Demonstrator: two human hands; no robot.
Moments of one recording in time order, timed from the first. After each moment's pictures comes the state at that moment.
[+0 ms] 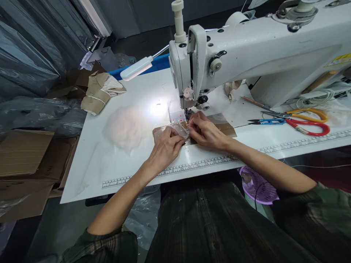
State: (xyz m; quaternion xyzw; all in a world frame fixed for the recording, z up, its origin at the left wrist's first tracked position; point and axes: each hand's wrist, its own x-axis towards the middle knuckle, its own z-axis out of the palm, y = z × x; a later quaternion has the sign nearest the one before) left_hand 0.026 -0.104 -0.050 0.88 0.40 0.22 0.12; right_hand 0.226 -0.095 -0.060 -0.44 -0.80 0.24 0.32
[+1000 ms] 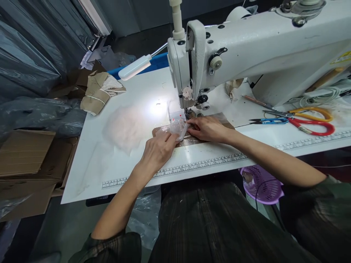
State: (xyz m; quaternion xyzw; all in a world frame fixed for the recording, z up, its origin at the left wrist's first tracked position) left_hand 0.008 -0.109 -0.046 0.91 0.40 0.13 -0.06; right_hand 0.236 -0.074 -0.054 -0.52 -0.83 0.16 0.14
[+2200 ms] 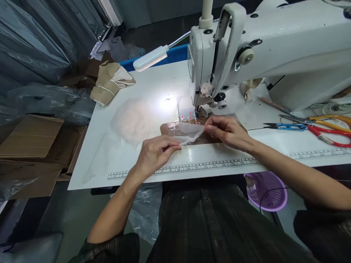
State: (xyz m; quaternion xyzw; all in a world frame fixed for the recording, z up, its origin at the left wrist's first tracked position) left_hand -0.011 -0.126 -0.039 0.83 0.41 0.33 0.20; right_hand 0.235 -0.111 -0.042 -0.39 -0.76 0.39 0.33
